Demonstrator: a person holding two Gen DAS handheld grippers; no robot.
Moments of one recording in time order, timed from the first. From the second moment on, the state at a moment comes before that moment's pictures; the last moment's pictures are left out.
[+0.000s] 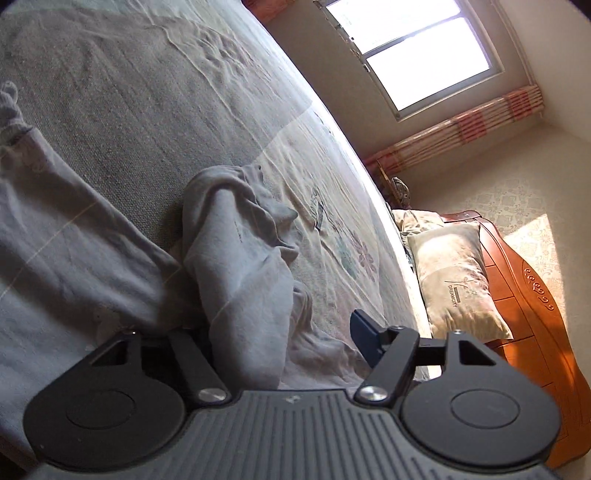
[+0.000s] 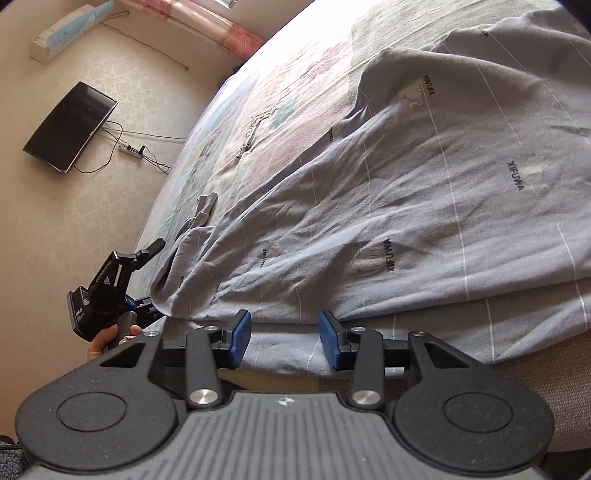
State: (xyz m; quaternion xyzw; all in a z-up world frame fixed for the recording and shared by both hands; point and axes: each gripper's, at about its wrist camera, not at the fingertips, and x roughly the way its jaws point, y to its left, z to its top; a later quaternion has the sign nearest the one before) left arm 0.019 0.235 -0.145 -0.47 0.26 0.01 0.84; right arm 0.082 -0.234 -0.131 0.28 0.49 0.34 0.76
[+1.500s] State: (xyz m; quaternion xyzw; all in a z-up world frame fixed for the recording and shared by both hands) left arm 0.028 0.228 -0.127 -0.43 0.32 0.09 0.84; right arm 0.062 -0.296 -0.169 0.51 0.34 0.10 0.78
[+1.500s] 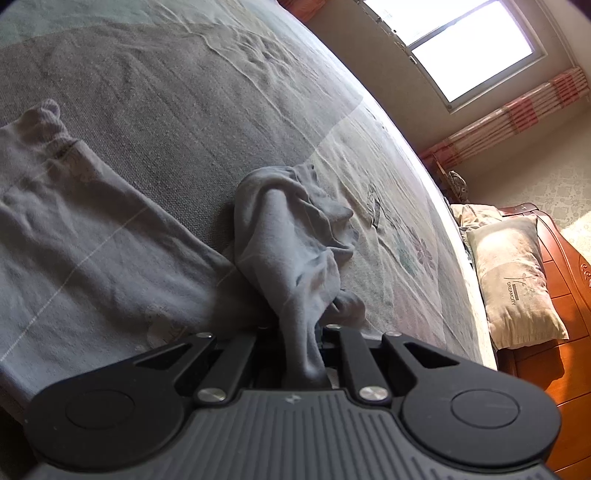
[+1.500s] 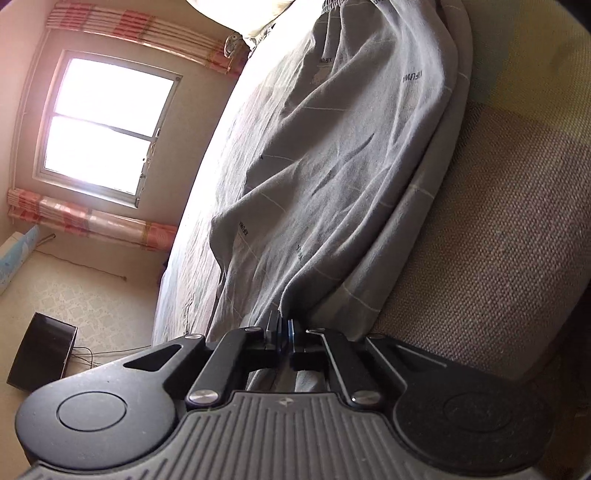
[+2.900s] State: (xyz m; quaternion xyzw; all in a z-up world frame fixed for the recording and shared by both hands) left arm -0.013 0.220 -0.057 -0.39 0.32 0.04 0.86; right arm 0.048 -0.341 -0.132 0.46 0.36 0.06 0.81
